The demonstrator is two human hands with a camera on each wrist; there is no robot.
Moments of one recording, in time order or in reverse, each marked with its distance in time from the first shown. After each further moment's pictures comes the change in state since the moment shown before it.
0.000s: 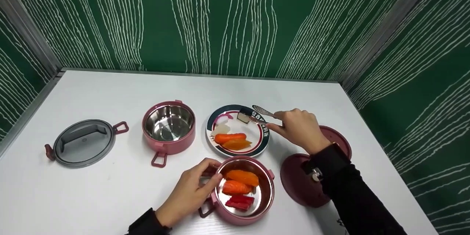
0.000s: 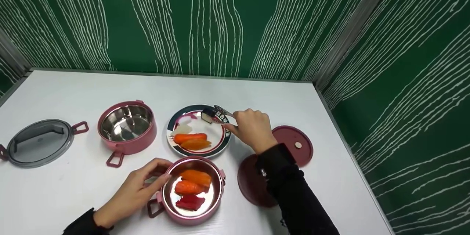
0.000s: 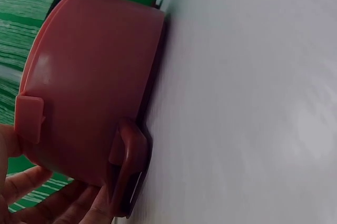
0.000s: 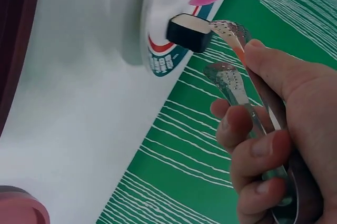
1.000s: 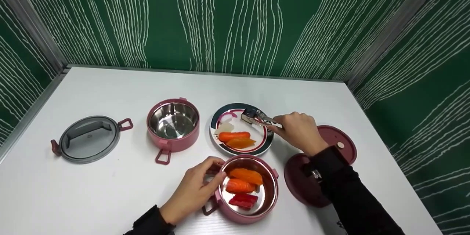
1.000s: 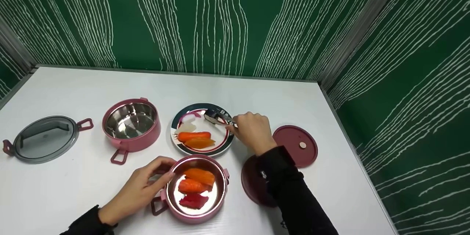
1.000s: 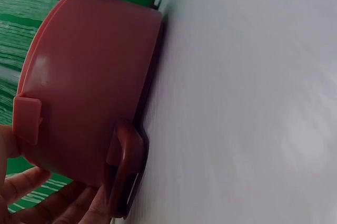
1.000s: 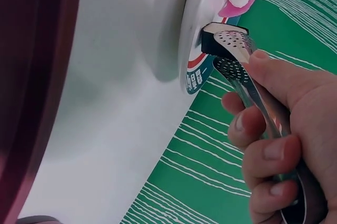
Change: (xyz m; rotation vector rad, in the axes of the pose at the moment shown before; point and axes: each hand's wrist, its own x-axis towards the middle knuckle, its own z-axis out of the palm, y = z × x) left_hand 0.001 -0.004 0.003 0.037 0.030 0.041; right_hand 0.001 -0.004 0.020 0.011 0.007 -0.052
